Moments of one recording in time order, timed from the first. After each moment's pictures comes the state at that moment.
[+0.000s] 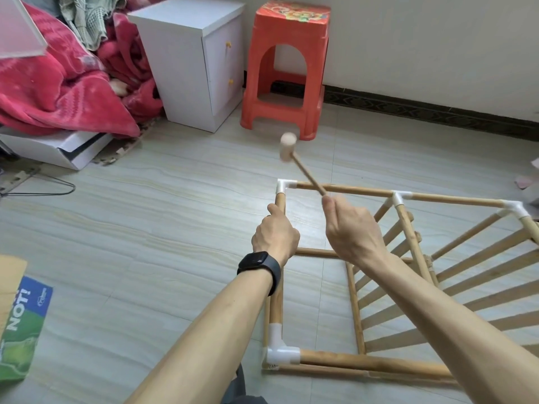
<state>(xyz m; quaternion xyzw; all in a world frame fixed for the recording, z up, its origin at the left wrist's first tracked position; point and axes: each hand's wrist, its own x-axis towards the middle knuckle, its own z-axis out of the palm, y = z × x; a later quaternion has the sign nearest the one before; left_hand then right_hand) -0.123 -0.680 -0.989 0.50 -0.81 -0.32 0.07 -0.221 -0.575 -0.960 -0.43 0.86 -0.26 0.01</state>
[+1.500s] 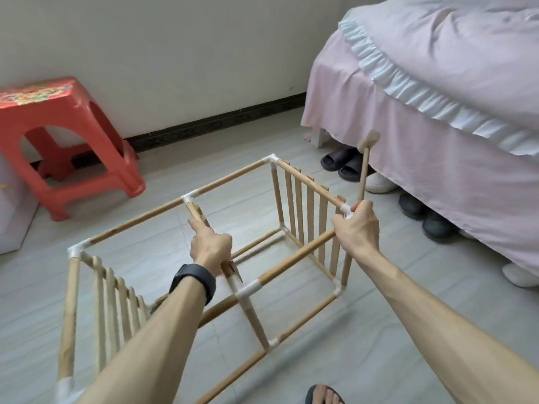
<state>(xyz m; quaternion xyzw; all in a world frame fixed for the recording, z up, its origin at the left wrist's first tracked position) -0.262 -0.509 -0.950 0.38 -0.79 -0.48 0.02 -0.314 -0.240 -0.953 0.13 0.88 -0.44 -0.10</state>
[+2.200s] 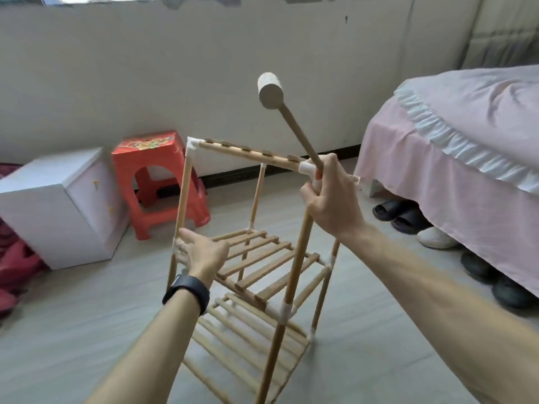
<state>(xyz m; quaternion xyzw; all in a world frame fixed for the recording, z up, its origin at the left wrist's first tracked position) -0.201 -0.621 -0.858 0.42 -0.80 -0.40 0.13 -0.295 -0.396 -0.788 -0.35 0.74 -0.44 -0.38</state>
